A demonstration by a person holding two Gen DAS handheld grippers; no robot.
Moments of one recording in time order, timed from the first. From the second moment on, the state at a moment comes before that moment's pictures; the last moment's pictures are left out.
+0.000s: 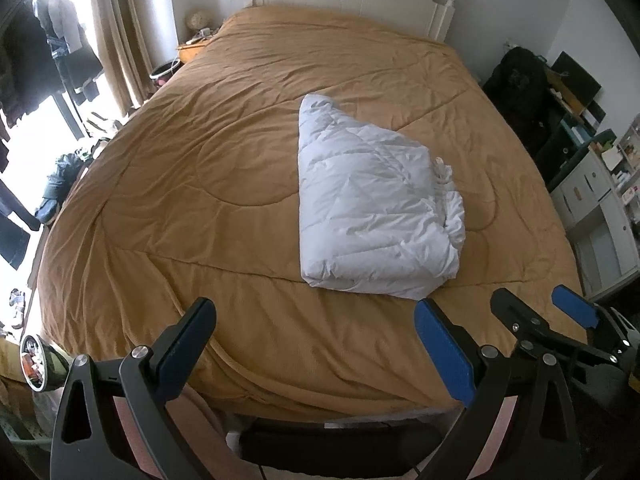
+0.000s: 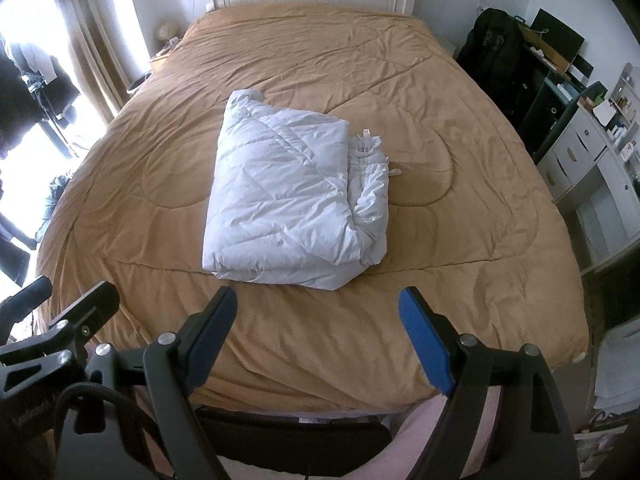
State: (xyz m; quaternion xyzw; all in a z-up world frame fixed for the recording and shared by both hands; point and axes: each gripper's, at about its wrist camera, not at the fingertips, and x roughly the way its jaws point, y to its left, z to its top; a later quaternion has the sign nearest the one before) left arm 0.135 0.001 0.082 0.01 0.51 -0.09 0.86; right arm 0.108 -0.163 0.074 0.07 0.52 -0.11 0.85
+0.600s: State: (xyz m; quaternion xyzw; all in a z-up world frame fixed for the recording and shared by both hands) left arm 0.136 0.000 0.076 0.01 0.52 -0.09 0.85; right arm 0.105 -0.162 0.070 0.07 0.52 -0.12 0.84
